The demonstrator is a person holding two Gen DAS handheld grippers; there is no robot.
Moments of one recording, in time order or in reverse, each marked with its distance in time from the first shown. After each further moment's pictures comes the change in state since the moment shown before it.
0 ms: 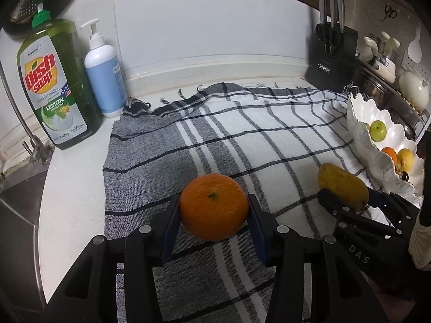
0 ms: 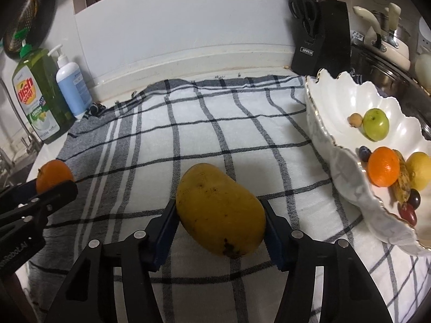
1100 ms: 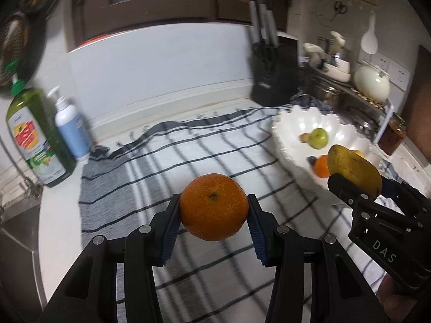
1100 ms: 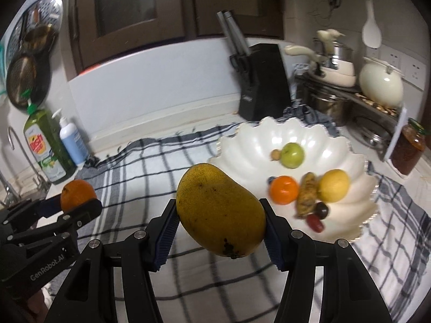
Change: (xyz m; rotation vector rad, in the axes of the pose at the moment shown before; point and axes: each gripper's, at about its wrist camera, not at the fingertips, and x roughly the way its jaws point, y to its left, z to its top) left arm -0.071 -0.098 0.022 0.127 -0.094 -0.102; right arm -0.121 -0.076 0.007 0.104 -0.186 -0.077
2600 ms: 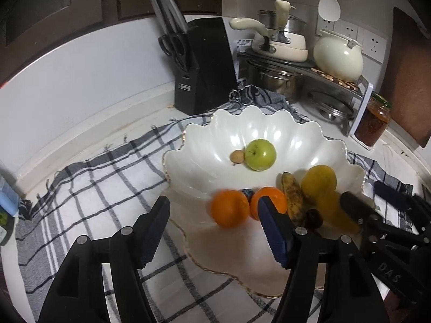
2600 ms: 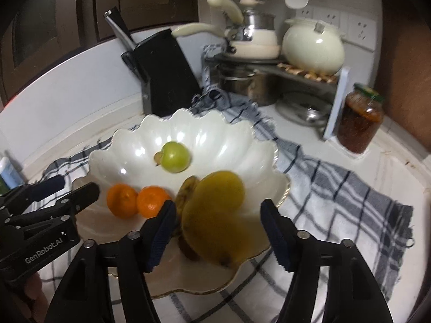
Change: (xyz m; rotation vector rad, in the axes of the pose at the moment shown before) left arm 0.097 -0.133 0.059 0.156 0.015 -0.134; right arm 0.037 -0.144 0.011 0.144 0.049 -0.243
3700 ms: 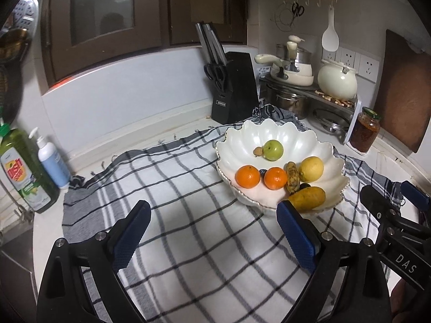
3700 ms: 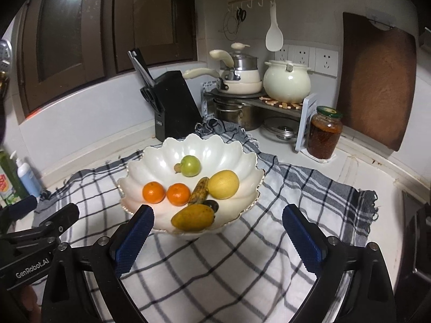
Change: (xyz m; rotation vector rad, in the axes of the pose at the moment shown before) left arm -0.138 0.030 -0.061 -0.061 -0.104 0.096; right arm -0.129 0.024 -0.040 0.029 -0.143 -0.043
